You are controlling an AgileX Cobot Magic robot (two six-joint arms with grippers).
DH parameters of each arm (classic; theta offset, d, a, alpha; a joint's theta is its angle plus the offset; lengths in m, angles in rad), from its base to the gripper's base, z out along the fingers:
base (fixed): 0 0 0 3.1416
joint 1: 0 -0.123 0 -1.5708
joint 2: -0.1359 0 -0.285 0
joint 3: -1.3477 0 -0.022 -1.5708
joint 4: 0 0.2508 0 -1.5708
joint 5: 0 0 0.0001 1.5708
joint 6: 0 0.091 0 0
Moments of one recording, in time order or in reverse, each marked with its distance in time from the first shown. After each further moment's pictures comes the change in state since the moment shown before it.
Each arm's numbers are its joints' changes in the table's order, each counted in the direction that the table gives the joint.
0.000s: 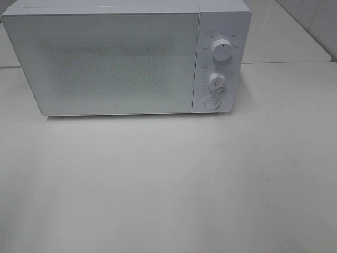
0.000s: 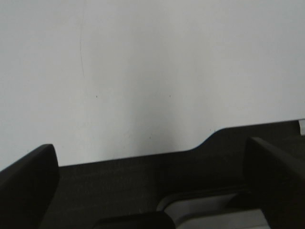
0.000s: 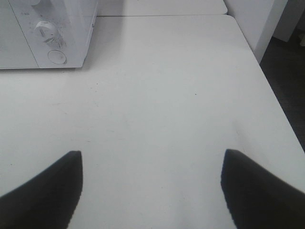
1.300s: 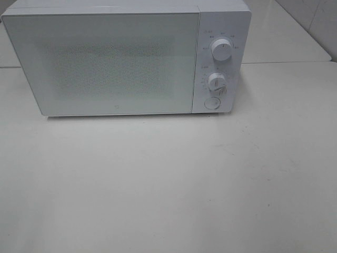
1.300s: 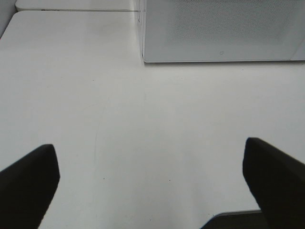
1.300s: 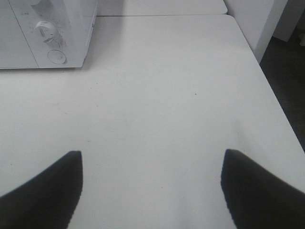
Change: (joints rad) left arm -0.062 0.369 -0.044 -0.027 -0.108 0.002; right arm 0.000 0.000 0.000 0.000 0.000 0.000
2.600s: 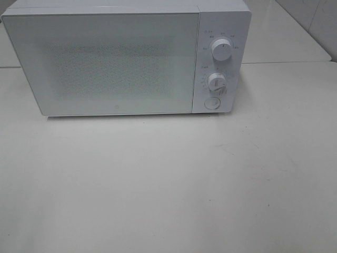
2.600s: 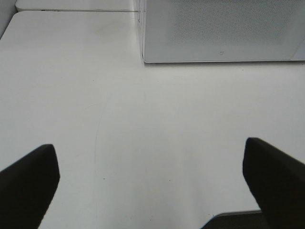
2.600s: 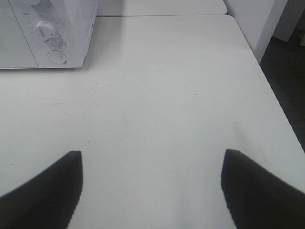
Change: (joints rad) left arm 0.000 0.001 0.000 0.000 0.000 0.000; right arm 0.000 0.000 0.000 0.000 0.000 0.000
